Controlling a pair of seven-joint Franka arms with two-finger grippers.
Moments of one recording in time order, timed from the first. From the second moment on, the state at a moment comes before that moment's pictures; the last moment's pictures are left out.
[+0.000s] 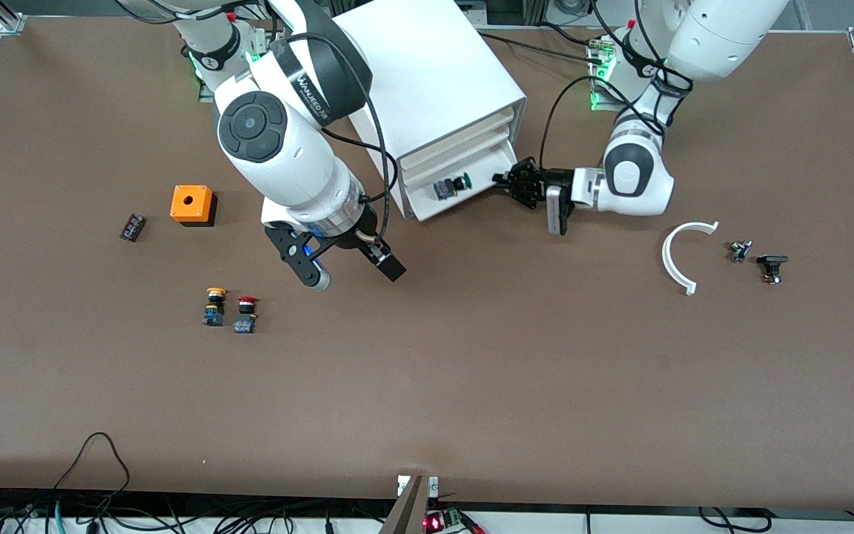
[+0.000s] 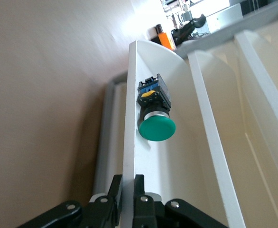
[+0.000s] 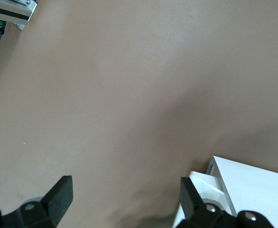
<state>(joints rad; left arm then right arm) -0.09 0.44 -0.21 -2.37 -1.43 2.01 1.53 0.65 0.59 -0.10 -1.12 0.25 1.86 1.38</state>
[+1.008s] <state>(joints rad) -0.08 0.53 -0.10 -2.13 -1.21 1.99 1.44 0.81 0.69 -0.09 -1.12 0.25 1.93 1.57</state>
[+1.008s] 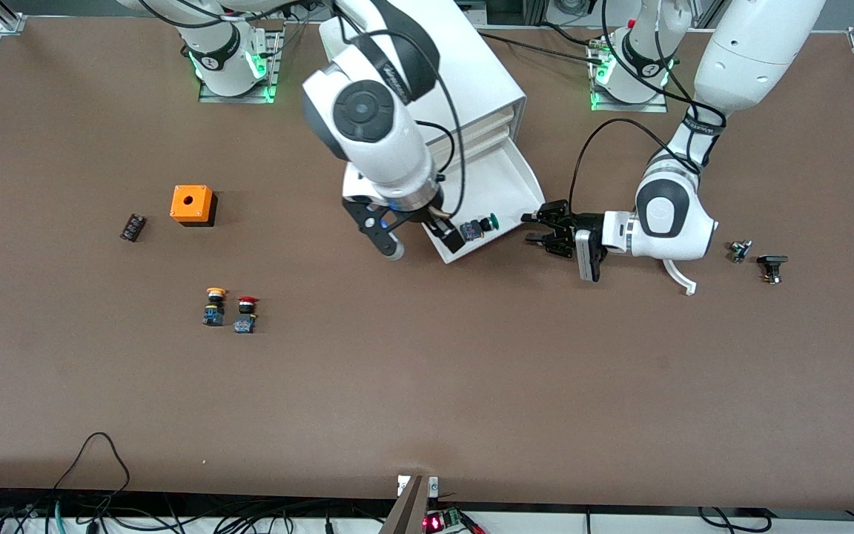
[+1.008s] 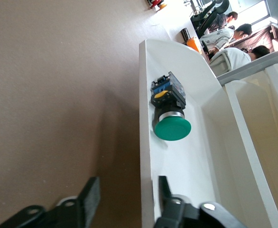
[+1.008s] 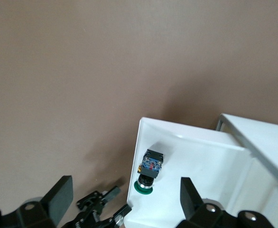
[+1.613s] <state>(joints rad) -0.06 0.39 -0.09 -1.97 -0.74 1.79 0.89 0.91 0.84 -0.10 -1.12 0.24 2.07 1.78</state>
